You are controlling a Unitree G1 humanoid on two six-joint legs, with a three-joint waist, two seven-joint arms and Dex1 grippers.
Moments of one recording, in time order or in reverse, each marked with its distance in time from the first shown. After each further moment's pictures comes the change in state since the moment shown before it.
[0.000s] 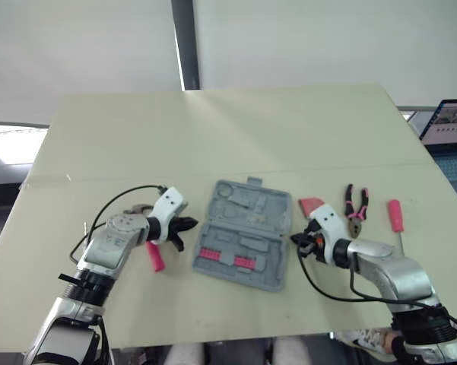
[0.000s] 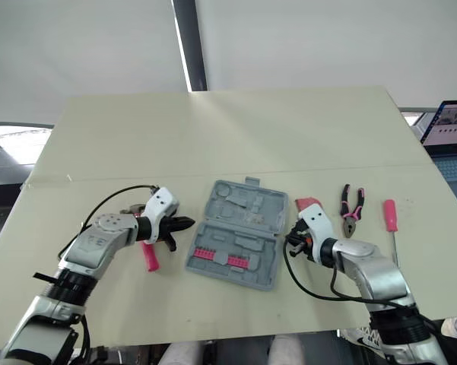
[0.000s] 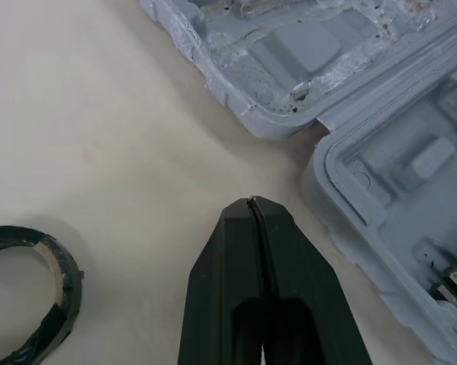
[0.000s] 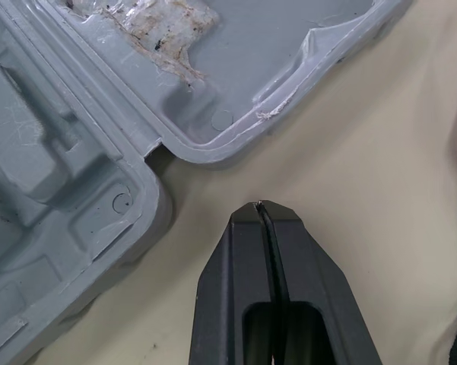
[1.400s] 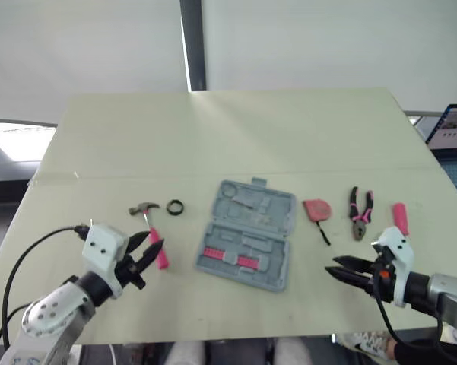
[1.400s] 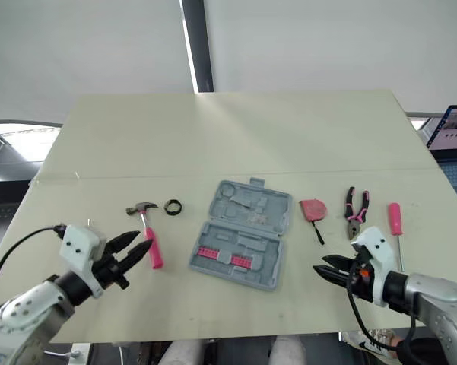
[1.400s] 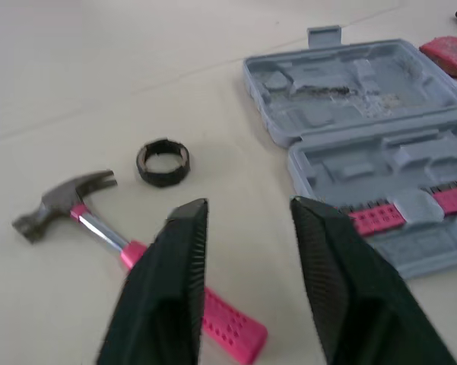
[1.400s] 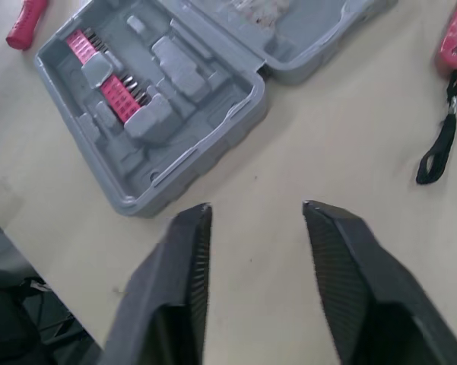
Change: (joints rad) left arm 0.695 -0.037 0.509 -0.885 -0.247 0.101 0.268; right arm 0.439 -0.222 -0.398 -0.312 0.318 -0.001 0.216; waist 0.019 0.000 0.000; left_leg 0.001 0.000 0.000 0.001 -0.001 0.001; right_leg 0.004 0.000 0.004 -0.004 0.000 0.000
